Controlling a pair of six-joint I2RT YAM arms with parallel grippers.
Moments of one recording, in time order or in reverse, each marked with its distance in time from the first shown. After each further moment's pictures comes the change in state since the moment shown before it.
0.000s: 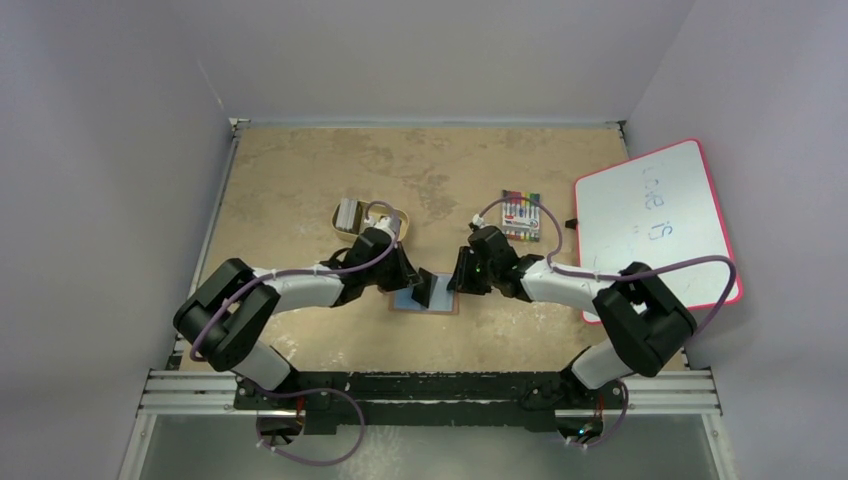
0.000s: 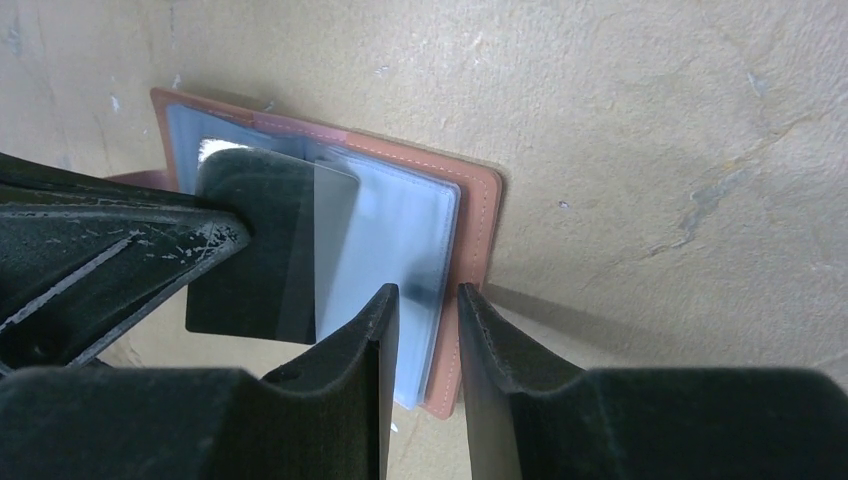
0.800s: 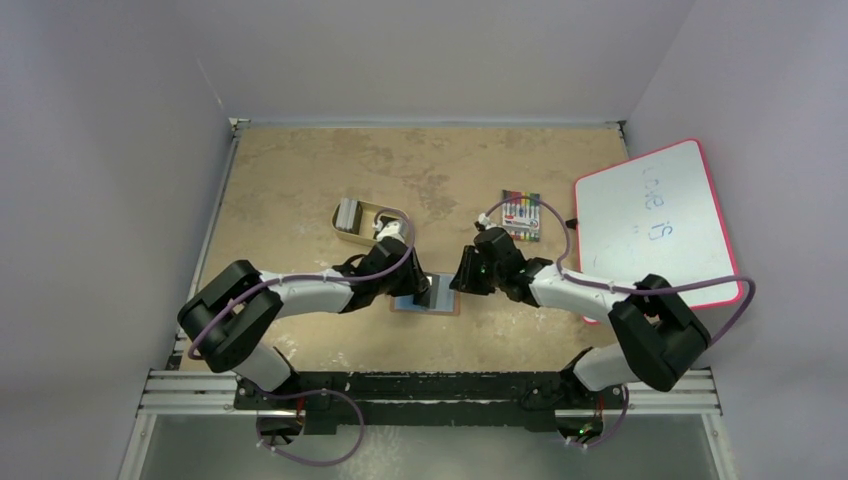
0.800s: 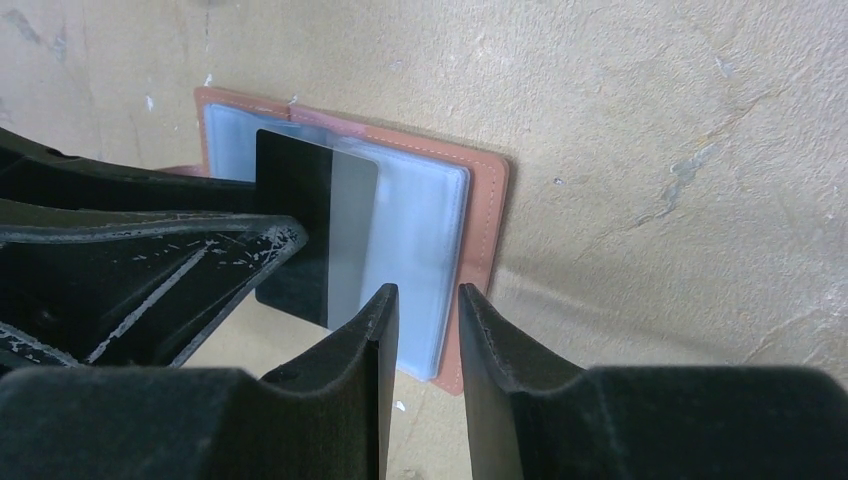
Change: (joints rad) left arm -0.130 0.006 0.037 -0.072 -0.246 -0.004; right arm 0.000 -0.080 -0.036 -0.011 0.018 0.012
